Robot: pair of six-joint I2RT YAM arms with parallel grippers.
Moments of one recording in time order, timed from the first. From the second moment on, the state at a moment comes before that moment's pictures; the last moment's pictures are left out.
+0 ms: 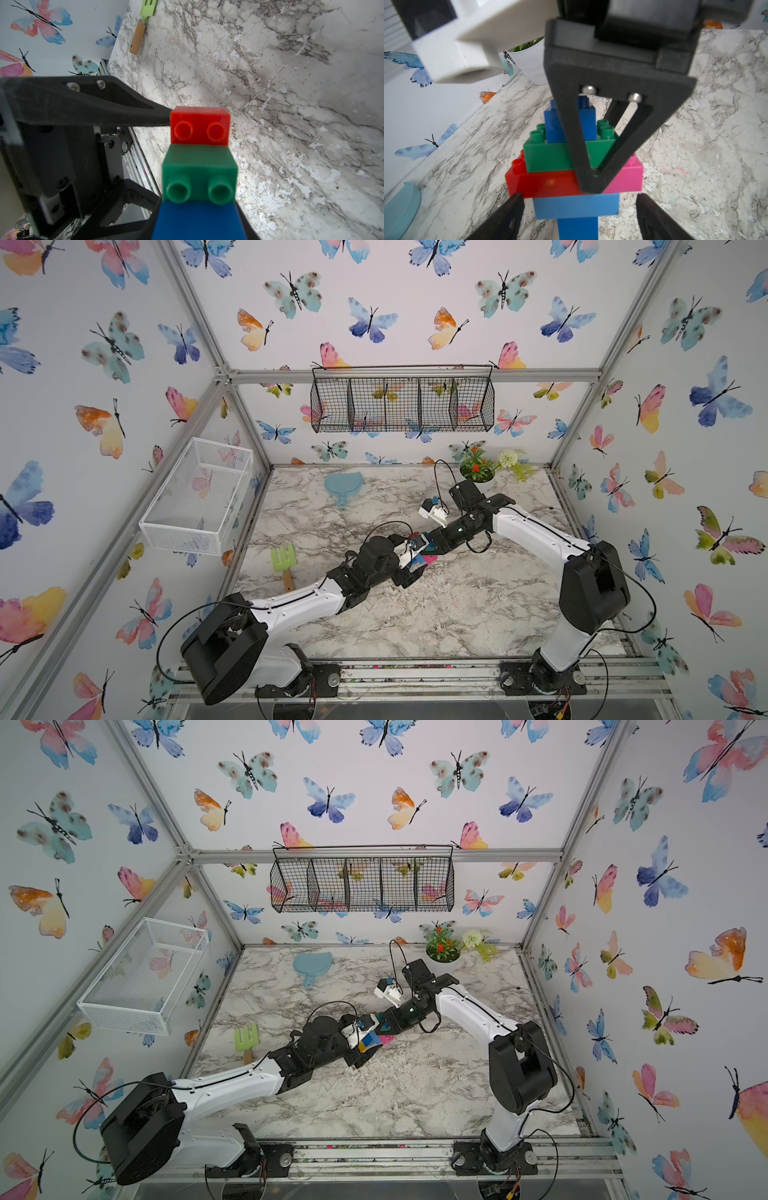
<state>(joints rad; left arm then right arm) -0.84 1.33 0.66 0.23 0.05 0.27 0.56 1.74 1.37 -0.83 -0.71 -0.05</state>
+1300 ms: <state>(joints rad) -0.83 1.34 0.69 0.18 0.05 0.19 0.57 1.67 1.34 -0.80 -0.76 -0.04</state>
